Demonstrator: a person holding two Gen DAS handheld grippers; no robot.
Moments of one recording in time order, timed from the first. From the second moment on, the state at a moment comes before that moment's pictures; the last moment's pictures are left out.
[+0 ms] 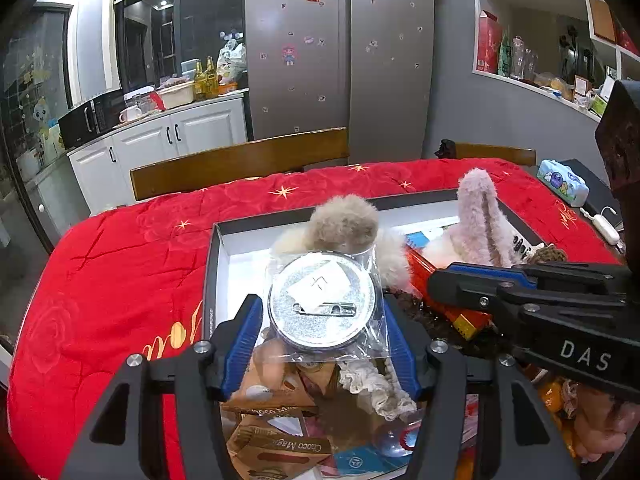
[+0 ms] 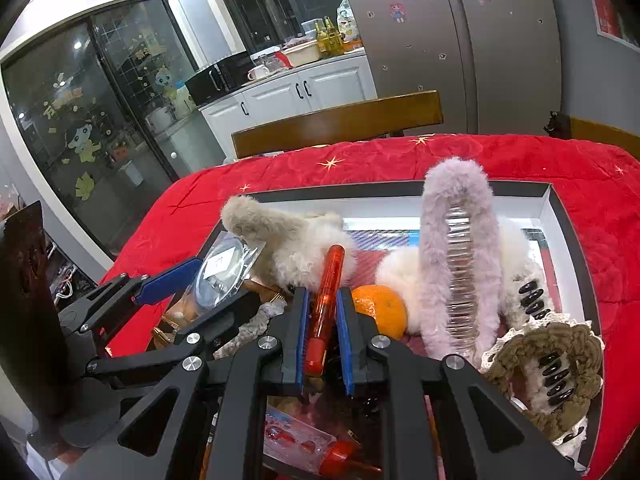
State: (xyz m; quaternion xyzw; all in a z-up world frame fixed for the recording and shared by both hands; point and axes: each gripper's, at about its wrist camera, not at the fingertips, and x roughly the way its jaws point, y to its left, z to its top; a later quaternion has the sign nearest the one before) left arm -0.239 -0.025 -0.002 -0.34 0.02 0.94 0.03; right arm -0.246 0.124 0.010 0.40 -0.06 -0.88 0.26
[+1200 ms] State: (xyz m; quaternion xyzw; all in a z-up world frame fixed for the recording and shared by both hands) left arm -0.228 -0.033 0.023 -0.32 0.02 0.95 -0.01; right arm -0.213 0.138 0.063 0.28 -0.02 -0.94 0.20
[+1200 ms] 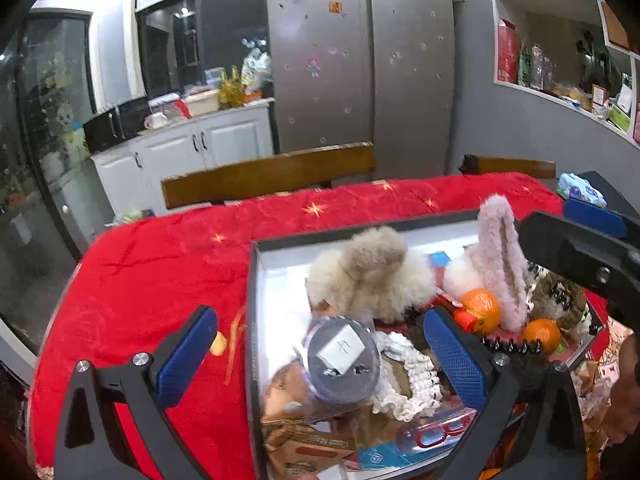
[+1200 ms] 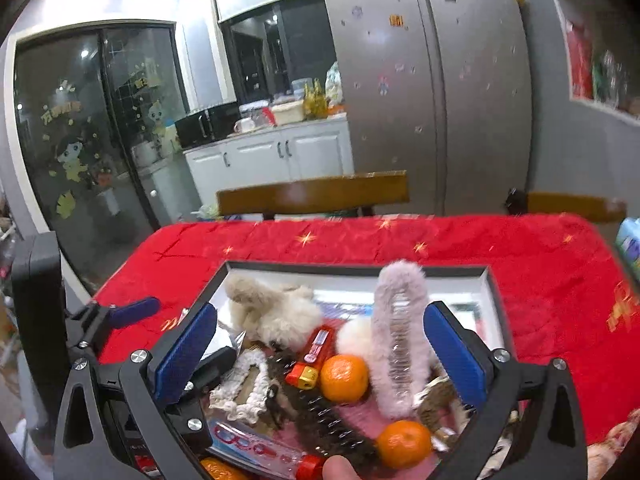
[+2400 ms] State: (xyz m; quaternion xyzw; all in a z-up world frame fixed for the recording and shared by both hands) left arm 0.001 -0.012 0.070 -0.24 0.02 0.97 0.02; right arm -0.022 0.219 0.102 0.21 -0.04 -0.96 0.18
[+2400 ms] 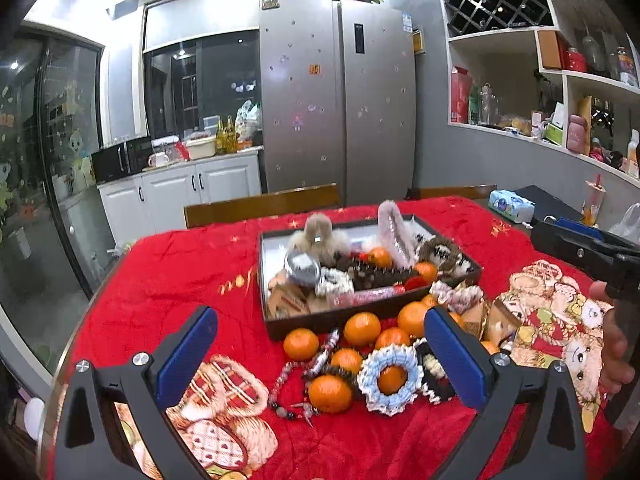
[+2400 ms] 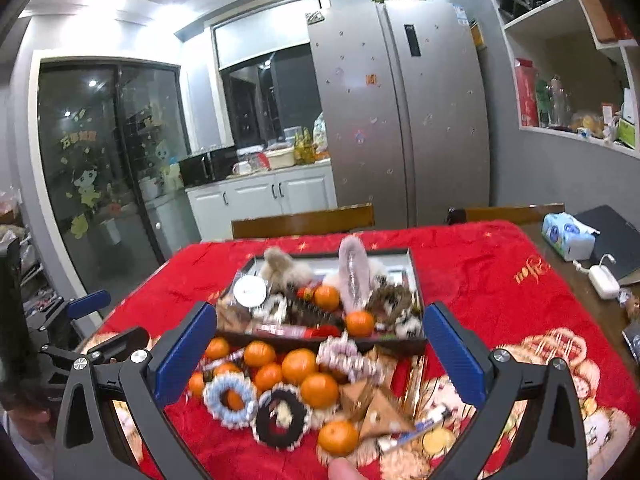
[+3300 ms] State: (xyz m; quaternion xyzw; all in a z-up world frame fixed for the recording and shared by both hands) left arm -0.055 0.013 -0.029 -0.37 0.03 0.93 0.03; right arm -0.056 0.192 -0.003 0.36 -0.07 -0.90 0.24
